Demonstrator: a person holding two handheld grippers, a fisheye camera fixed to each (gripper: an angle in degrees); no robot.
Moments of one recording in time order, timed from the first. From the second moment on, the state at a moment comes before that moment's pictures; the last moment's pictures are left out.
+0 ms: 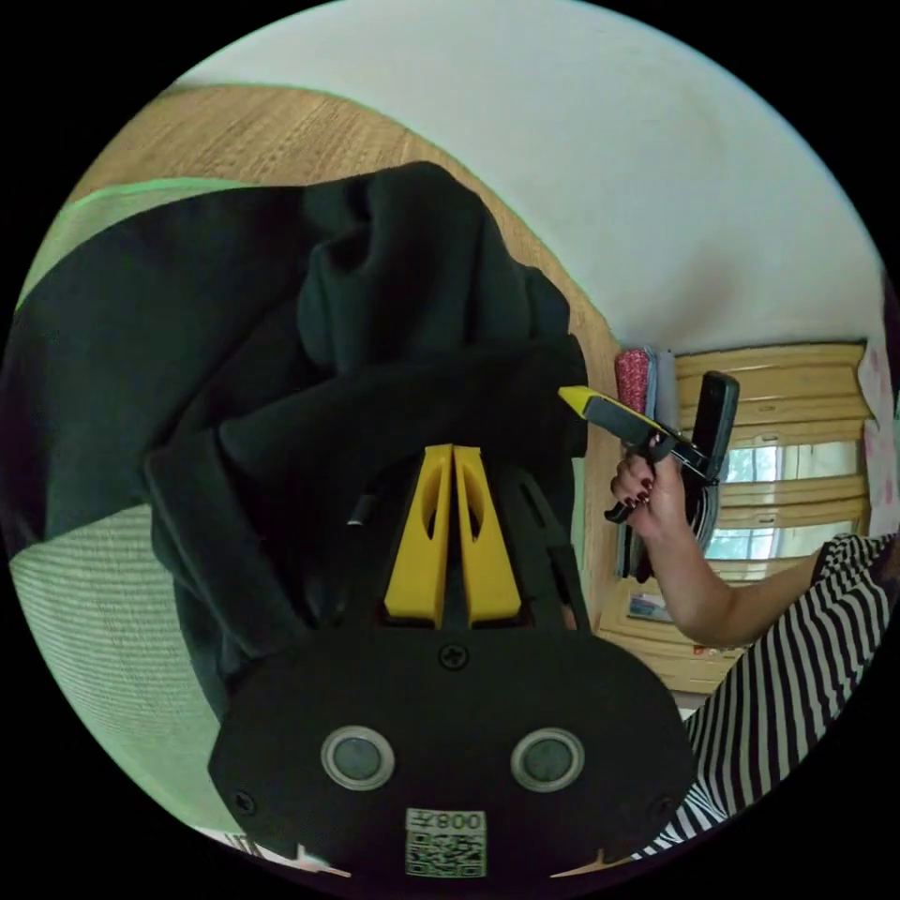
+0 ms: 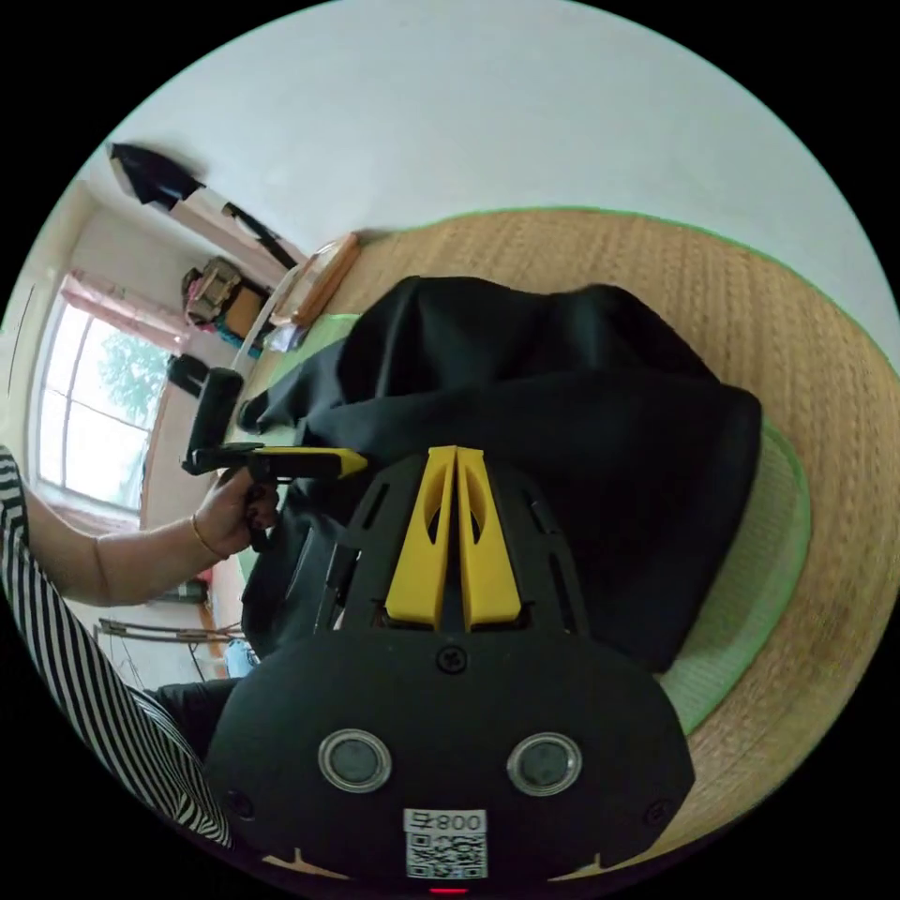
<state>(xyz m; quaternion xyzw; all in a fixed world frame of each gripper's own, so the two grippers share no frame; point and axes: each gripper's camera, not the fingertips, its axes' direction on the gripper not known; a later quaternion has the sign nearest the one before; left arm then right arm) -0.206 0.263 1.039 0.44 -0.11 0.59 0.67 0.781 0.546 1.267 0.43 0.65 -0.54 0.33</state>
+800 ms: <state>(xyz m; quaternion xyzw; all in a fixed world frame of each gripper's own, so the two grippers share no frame) -0.675 0.234 0.834 0.69 0.38 0.21 0.58 0.727 0.352 1.399 0.25 0.81 -0.42 0.33</state>
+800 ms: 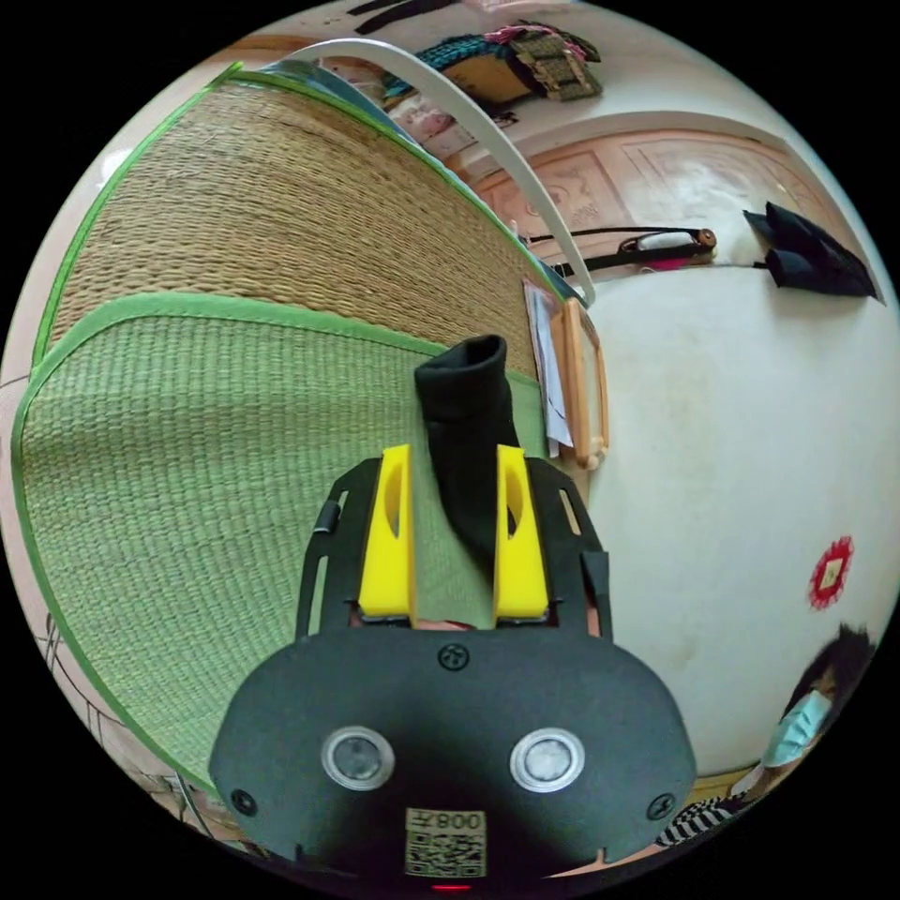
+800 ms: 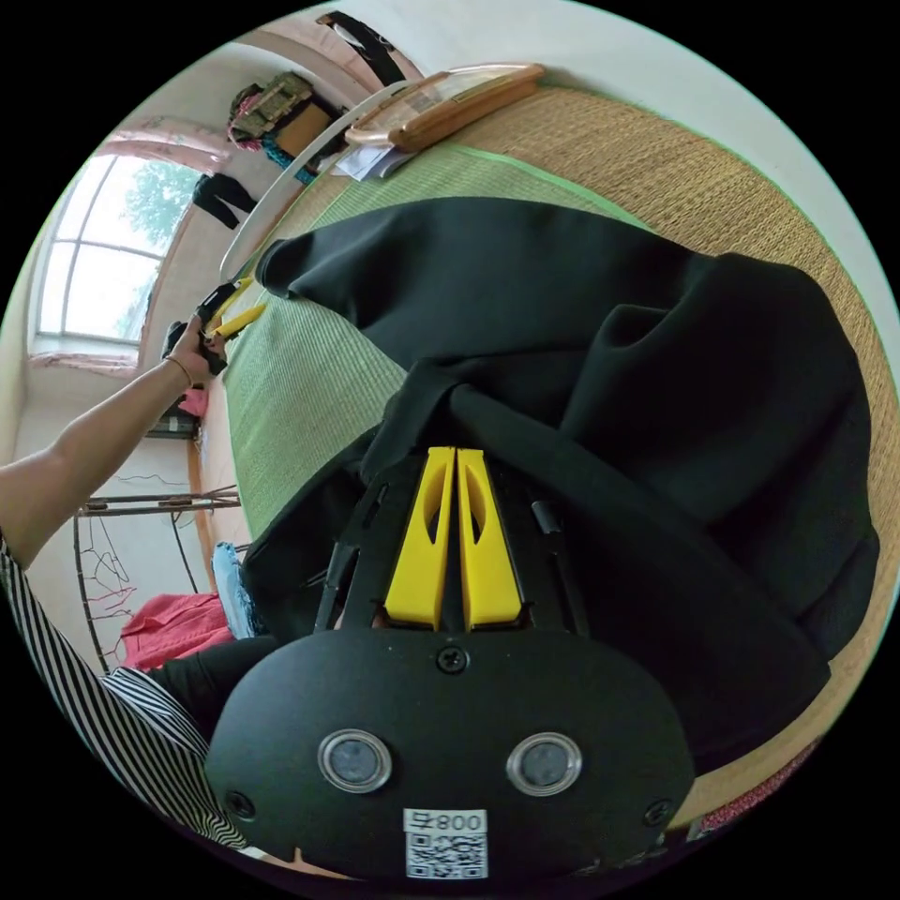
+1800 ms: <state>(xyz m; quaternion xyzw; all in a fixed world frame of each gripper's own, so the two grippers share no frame) -0.376 0.355 1.164 0.53 -0.11 0.67 0.51 0.625 0.555 1.315 0.26 0.47 -0.62 0.57</state>
